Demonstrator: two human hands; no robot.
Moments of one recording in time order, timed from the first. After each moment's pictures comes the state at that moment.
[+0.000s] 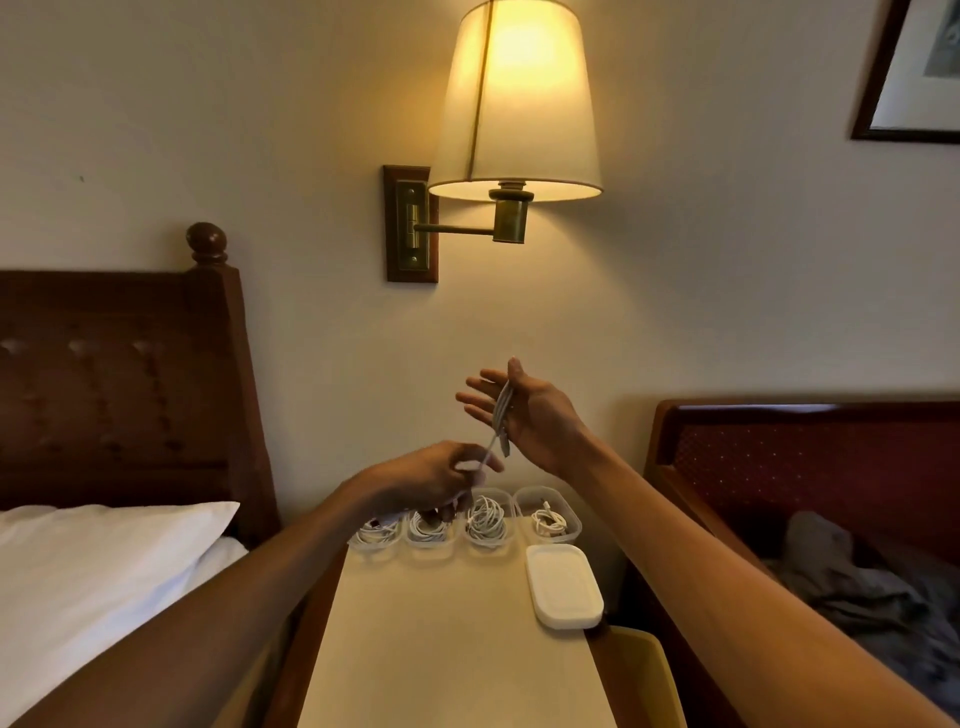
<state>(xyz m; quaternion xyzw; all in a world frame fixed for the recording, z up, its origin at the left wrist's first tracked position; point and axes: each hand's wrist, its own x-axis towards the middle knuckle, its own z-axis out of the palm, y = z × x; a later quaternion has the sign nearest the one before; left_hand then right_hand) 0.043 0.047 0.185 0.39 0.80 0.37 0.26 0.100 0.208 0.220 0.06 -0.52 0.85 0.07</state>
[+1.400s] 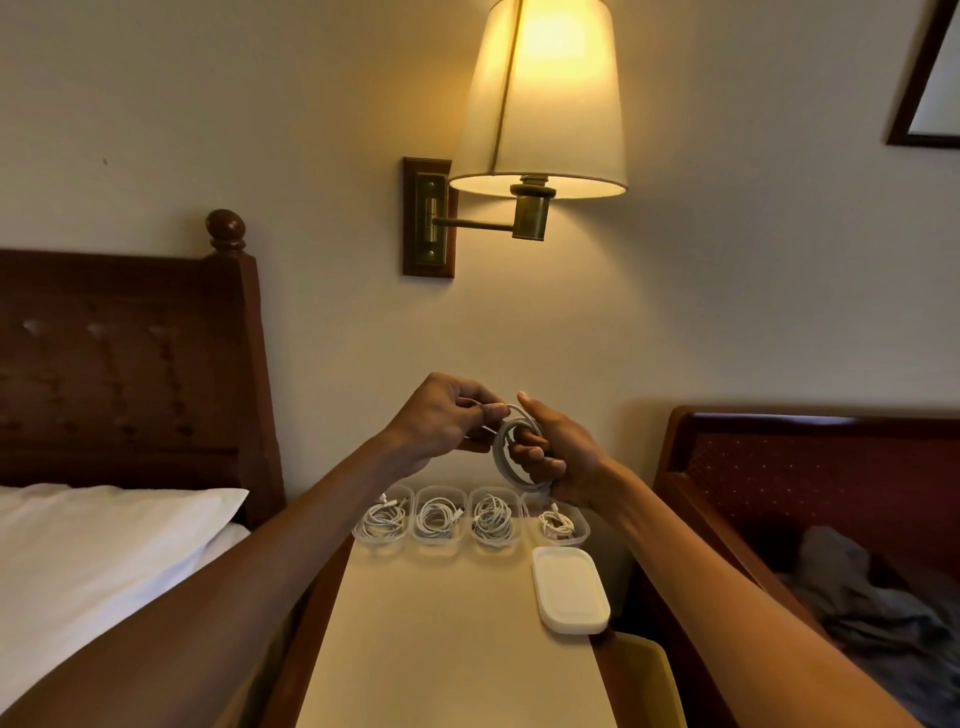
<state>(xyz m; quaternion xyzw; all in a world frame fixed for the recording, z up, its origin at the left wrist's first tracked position) 0.049 0.056 0.222 0.36 0.70 0.61 0.12 0.113 0.220 0.196 -0.02 -0.60 0.80 -0.05</state>
